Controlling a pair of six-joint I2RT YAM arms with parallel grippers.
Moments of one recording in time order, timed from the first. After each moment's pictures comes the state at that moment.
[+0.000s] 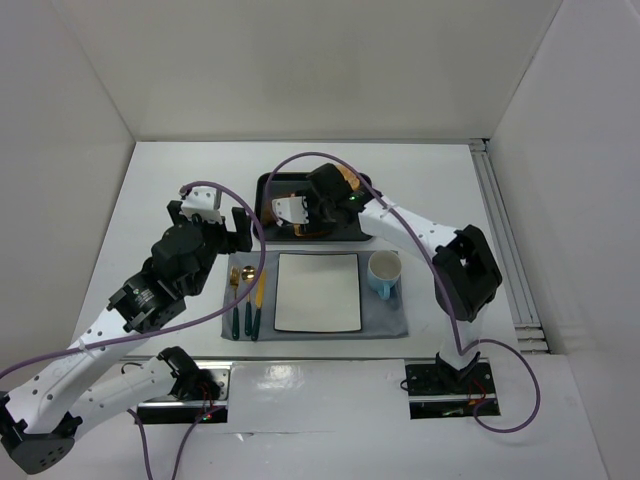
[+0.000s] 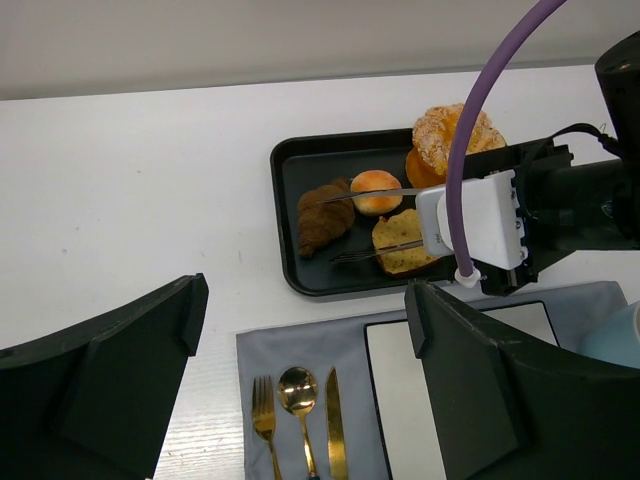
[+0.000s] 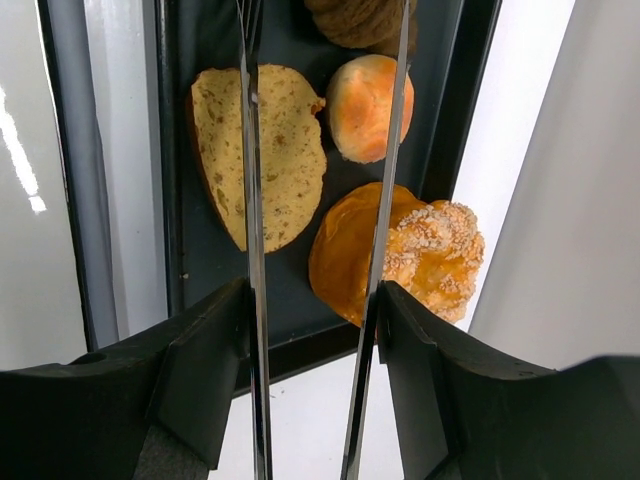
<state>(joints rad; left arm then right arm) -0.71 0.78 0.91 -0.31 -0.57 -0.16 0.70 1.83 1.47 -0.46 -0.01 -1.11</state>
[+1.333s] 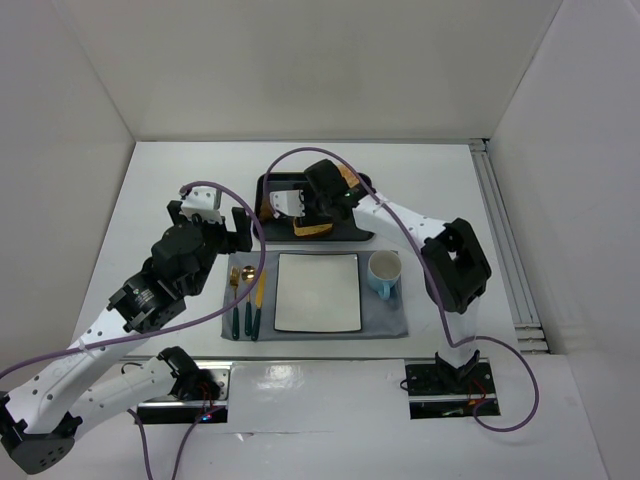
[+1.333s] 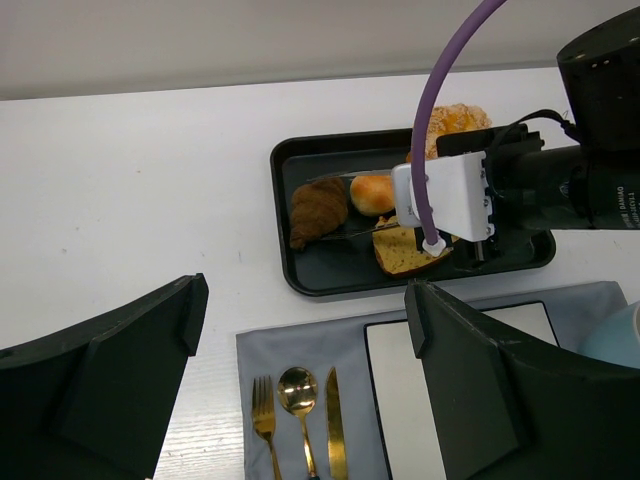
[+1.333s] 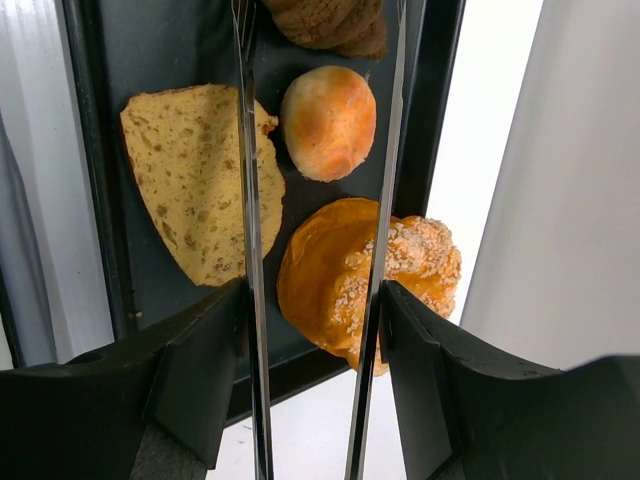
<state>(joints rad) -0.71 0.78 0.91 -0.31 -0.57 -0.16 0.68 1.91 1.52 -0.37 -0.01 -1.11</state>
